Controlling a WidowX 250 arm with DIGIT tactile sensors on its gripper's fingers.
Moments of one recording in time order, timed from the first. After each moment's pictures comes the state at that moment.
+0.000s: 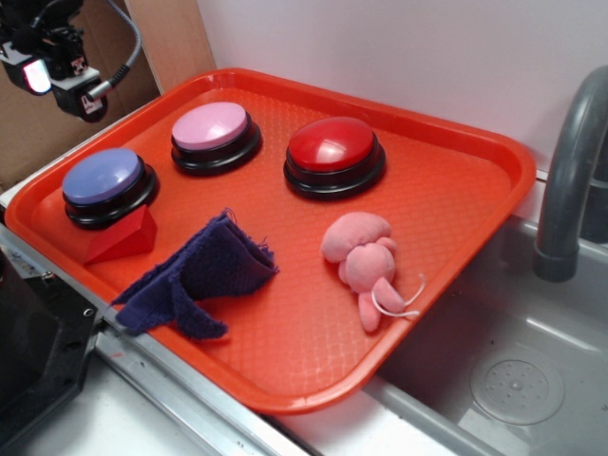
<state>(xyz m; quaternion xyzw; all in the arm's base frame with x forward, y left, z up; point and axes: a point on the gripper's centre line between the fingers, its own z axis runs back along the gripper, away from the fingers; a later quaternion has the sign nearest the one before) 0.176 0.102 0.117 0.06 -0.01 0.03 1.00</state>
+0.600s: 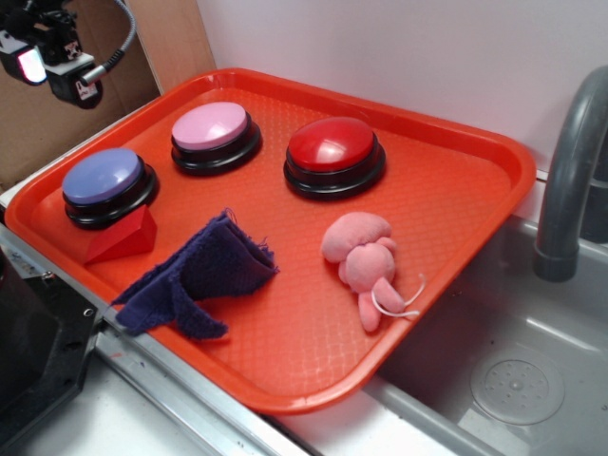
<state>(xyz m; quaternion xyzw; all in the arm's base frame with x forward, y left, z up) 0.175 0.103 0.124 0.04 0.00 0.04 1.00</state>
